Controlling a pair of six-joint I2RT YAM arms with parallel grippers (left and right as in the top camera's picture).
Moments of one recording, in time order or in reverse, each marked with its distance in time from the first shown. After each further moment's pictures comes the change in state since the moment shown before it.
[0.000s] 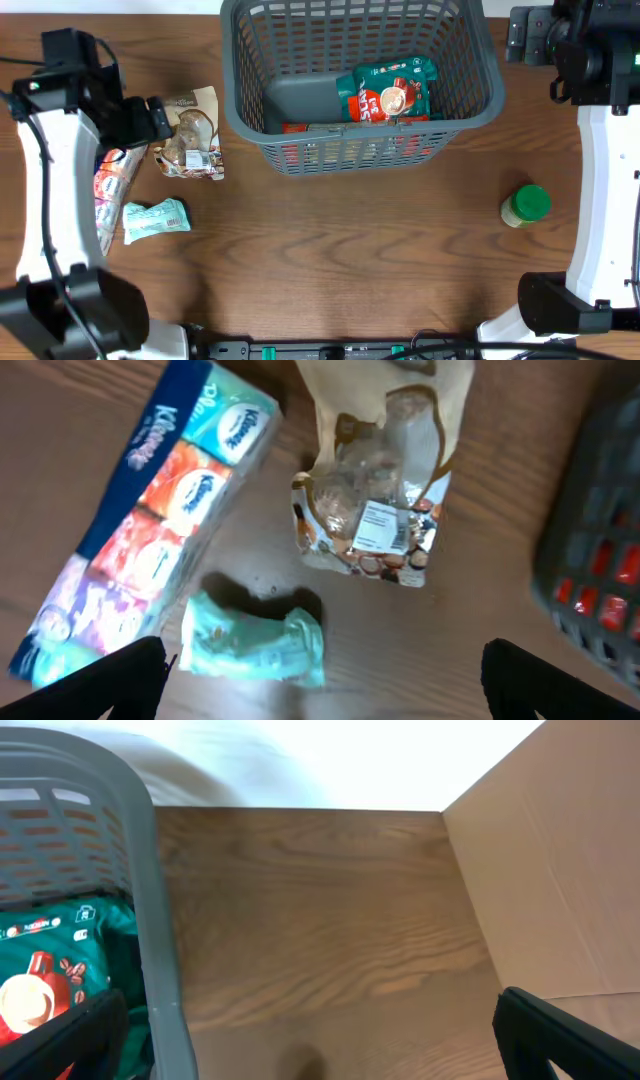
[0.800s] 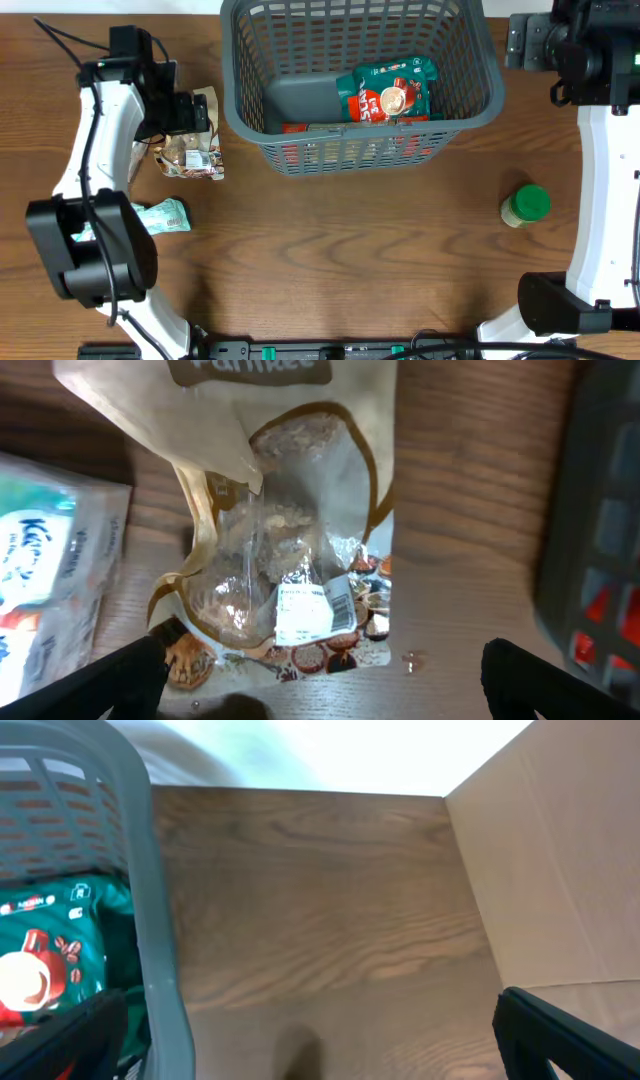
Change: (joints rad) left arm -0.118 0.241 0.000 0.183 0.054 0.070; right arm 0.000 0.000 0.000 -0.044 0.000 0.000
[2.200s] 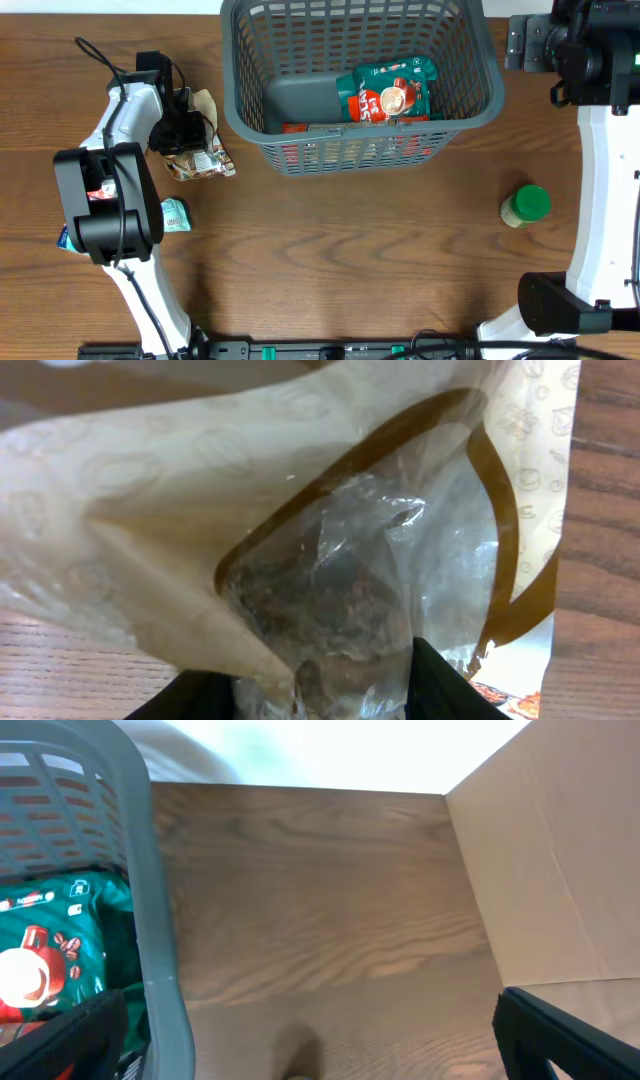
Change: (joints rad) left arm 0.003 0.240 -0.019 0.101 -0.012 -0.024; right arm 0.000 0.000 0.000 -0.004 0.000 0.000
